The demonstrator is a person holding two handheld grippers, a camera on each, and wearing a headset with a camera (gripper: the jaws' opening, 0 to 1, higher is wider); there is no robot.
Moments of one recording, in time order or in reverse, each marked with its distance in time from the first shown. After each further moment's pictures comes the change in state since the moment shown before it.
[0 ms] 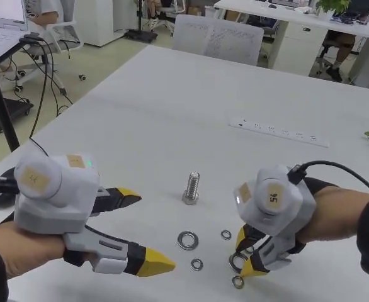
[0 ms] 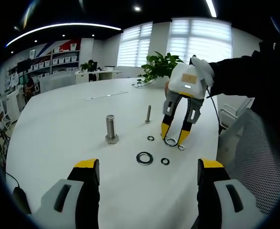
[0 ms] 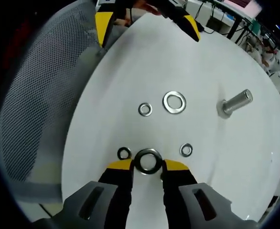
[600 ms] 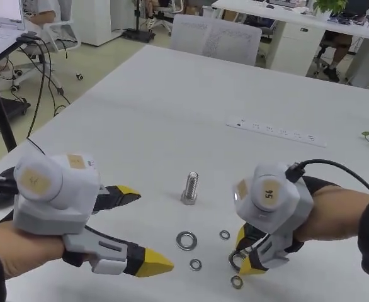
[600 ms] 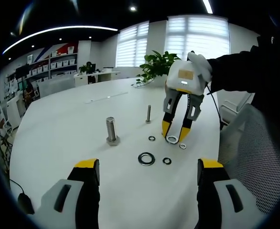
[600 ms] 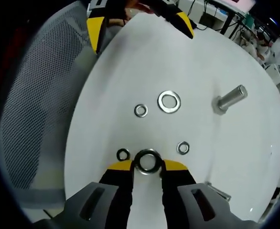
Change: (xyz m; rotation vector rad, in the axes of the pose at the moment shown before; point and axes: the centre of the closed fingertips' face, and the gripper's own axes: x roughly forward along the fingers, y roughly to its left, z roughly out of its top) left arm -0.002 0.002 0.002 0.057 0.009 0.015; right arm -0.006 -0.003 0.003 0.061 0.004 -0.022
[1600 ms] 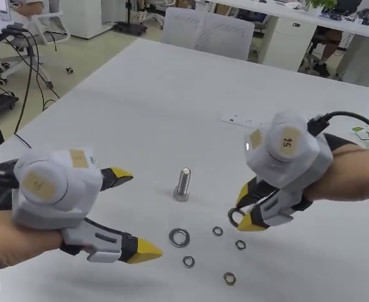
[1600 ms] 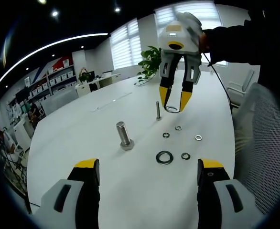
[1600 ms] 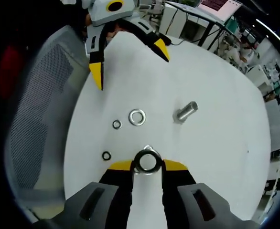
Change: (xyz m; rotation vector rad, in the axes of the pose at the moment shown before) left arm 0.008 0.025 0.004 0.177 0.038 0.079; right arm -0.064 -0.041 0.017 0.042 -0.063 -0.136
